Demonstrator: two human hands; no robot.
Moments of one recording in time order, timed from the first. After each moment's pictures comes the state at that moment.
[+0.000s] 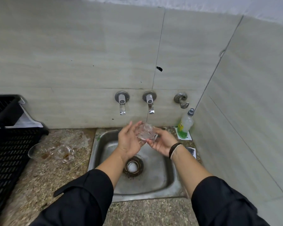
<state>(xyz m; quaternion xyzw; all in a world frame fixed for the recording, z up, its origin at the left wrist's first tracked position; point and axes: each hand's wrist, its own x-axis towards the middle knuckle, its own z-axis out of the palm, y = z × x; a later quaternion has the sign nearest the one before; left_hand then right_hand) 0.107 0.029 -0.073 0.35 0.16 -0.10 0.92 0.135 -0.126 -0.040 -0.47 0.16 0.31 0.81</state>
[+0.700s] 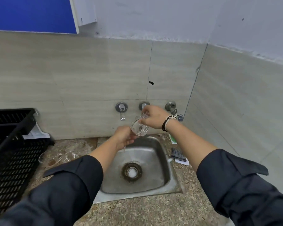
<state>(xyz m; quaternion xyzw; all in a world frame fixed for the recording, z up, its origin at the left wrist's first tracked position) 0.071 0.043 0.016 0.67 0.21 -0.08 0.71 0.090 -0.113 0.125 -0.95 -0.22 0.03 0.22</state>
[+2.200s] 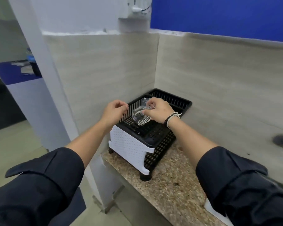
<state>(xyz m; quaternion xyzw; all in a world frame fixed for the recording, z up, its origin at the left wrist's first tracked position) -0.320 0.511 0.086 0.68 0.36 0.36 0.52 -0.156 0.388 0.127 -0.78 -0.53 0.09 0.31</state>
